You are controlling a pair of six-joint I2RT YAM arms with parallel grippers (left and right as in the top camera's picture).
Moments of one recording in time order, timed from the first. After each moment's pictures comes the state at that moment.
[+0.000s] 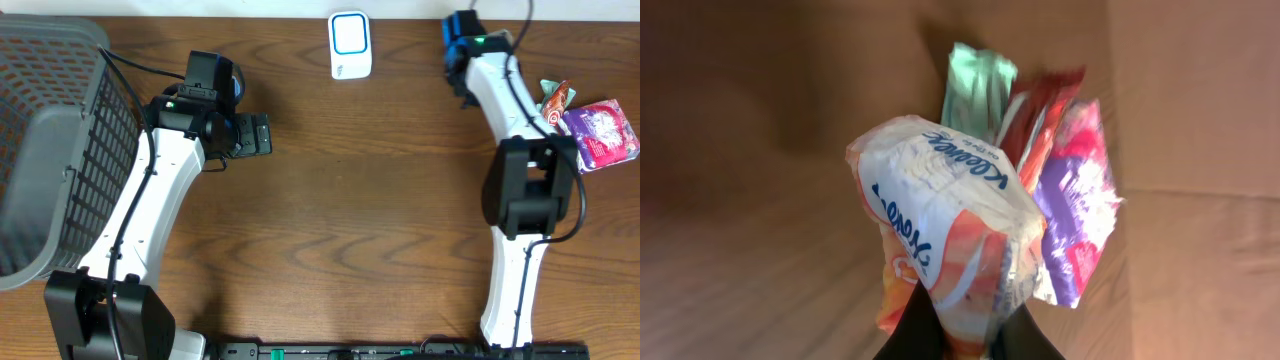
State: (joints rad) left arm -0.17 1.62 1.40 -0.98 0.06 -0.31; right arm 0.06 2.37 2.06 -1.05 0.85 0.12
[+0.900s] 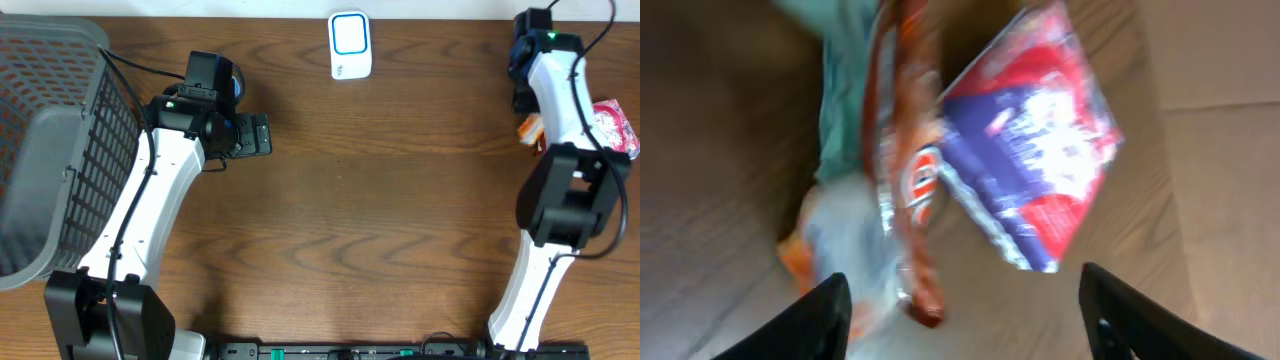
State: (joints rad) left arm -0.17 1.62 1.40 -0.98 0.06 -0.31; right arm -0.12 2.27 2.06 -1.15 0.68 0.20
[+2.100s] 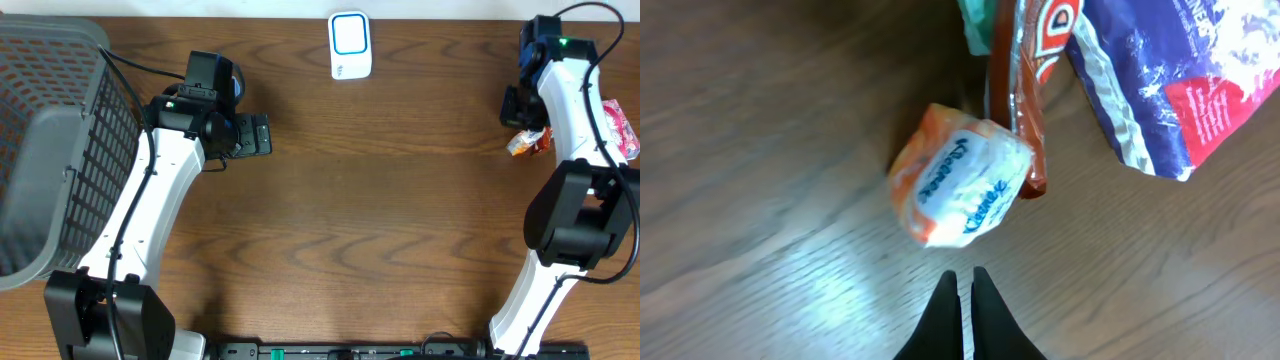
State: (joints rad) left arm -0.17 1.62 1.40 -0.98 0.06 -0.31; right arm -0.12 2.14 1.90 -1.22 0.35 0.23
